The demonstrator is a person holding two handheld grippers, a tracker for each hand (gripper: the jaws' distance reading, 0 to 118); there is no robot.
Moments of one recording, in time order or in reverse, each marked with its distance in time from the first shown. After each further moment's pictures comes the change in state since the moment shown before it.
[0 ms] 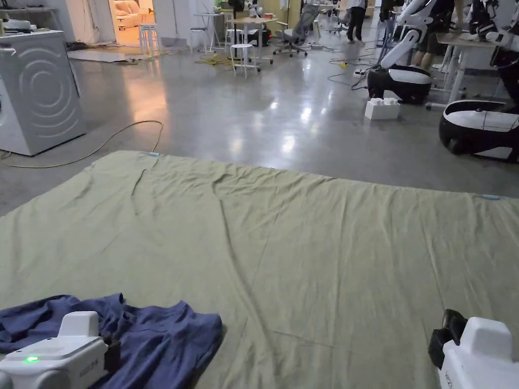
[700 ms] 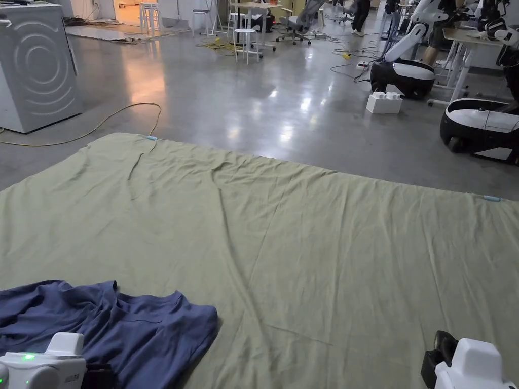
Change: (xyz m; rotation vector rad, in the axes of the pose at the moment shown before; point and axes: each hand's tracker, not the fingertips) left arm -0.033 -0.039 -0.074 -0.264 0.031 -0.061; right arm -0.004 -0.023 -0.008 -0.078 0.015 0.053
